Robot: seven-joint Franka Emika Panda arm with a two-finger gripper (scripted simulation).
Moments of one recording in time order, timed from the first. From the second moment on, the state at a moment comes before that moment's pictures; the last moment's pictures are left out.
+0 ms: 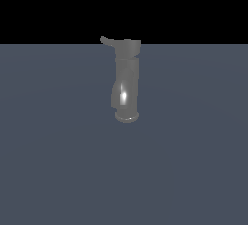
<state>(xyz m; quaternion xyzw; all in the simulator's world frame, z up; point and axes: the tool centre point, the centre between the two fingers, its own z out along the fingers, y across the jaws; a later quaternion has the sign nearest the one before) -0.264 0.009 0.465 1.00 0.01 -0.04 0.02</state>
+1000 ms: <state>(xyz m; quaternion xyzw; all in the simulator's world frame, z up) -0.213 0.015 0.463 0.99 -0.09 -0.04 -0.02</state>
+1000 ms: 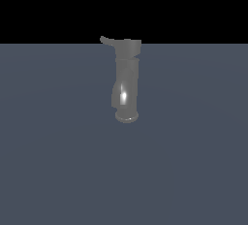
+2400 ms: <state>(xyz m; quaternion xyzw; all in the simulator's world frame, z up) -0.043 0.030 0.398 0.89 -0.45 -0.07 -0.05</state>
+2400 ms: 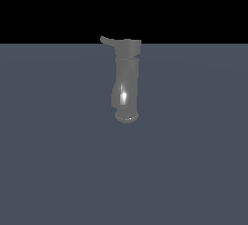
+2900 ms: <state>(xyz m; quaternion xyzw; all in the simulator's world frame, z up) 0.013 0.036 0.359 0.82 -0.57 -0.06 -0.03</state>
